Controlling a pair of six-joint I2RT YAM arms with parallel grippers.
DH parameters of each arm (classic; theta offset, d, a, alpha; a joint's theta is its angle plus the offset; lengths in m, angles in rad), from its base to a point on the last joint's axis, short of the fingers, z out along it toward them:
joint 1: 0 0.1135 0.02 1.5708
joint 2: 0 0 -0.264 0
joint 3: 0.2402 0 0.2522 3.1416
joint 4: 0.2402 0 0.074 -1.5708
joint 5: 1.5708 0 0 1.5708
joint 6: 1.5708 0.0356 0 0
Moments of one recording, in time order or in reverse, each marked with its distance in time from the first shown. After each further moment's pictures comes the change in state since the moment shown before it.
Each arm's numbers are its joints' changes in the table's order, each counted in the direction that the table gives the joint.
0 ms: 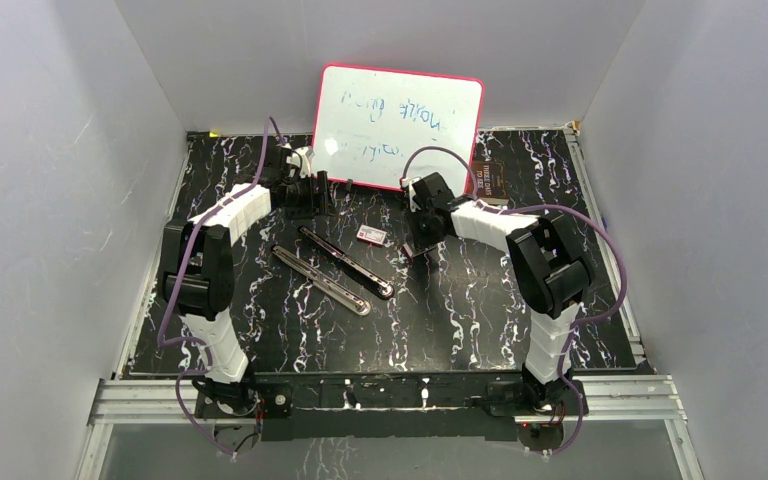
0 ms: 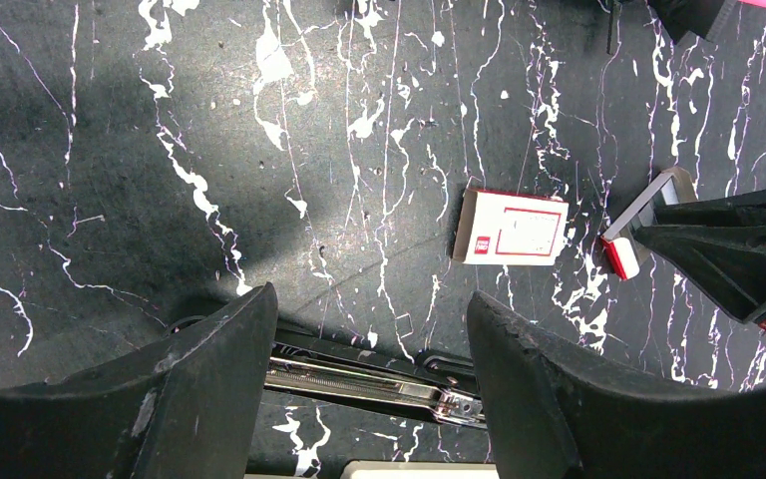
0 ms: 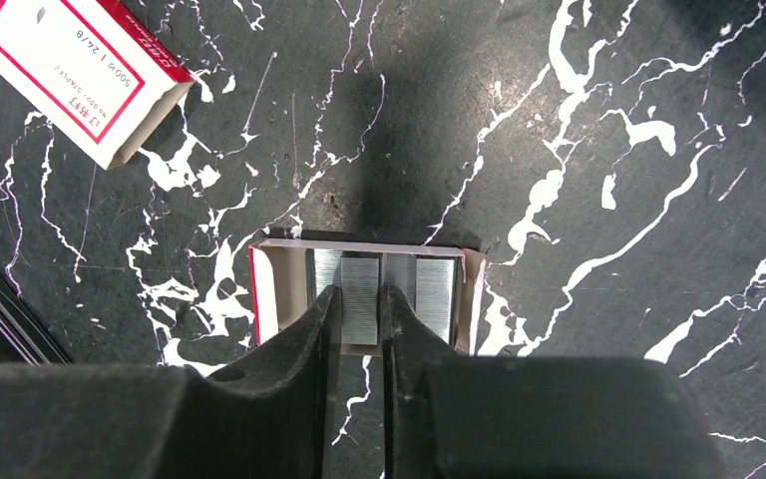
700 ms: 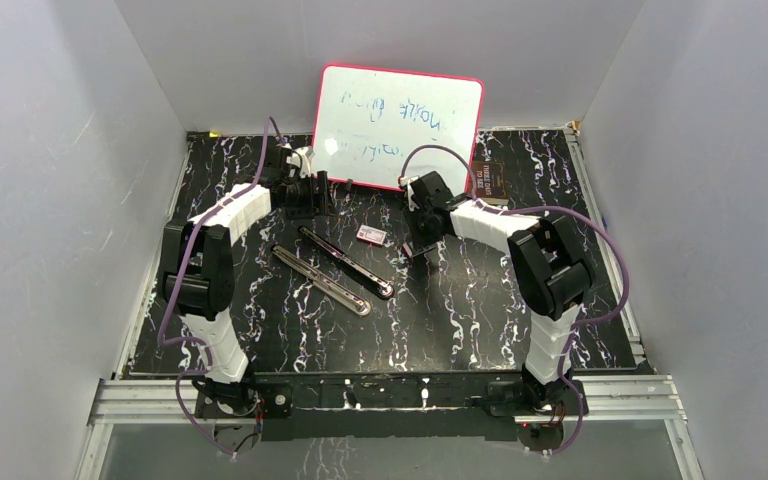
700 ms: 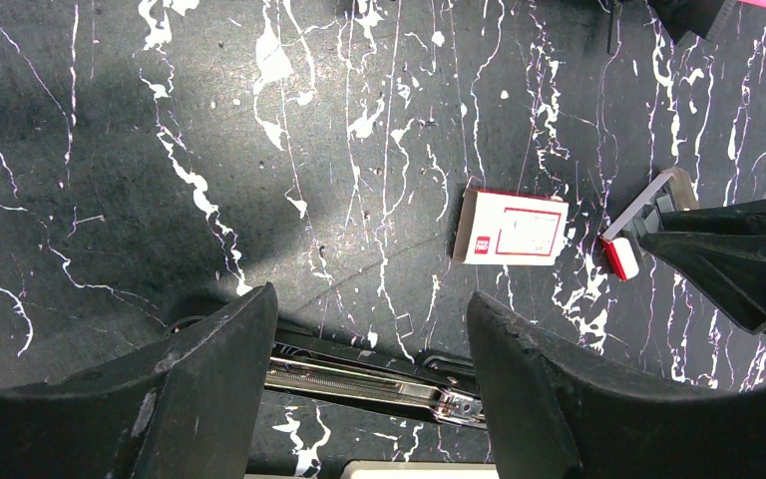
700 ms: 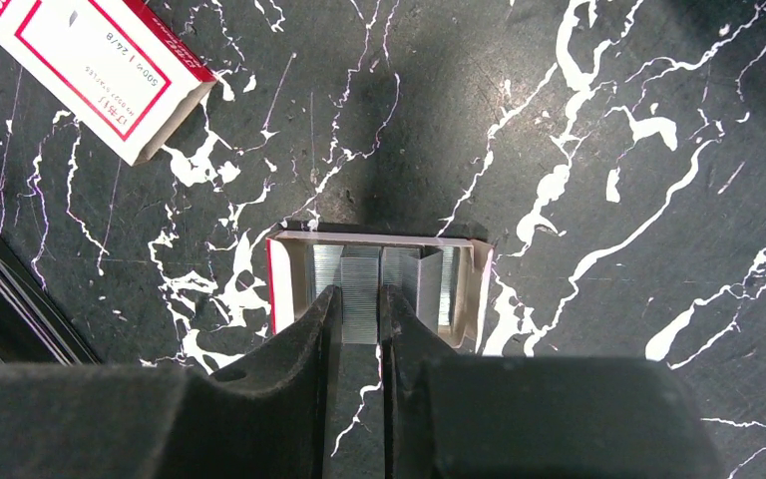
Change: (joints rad) left arm 0.000 0.000 0.000 0.000 0.000 0.000; right arm 0.010 0.011 0.015 0.026 0.011 0.016
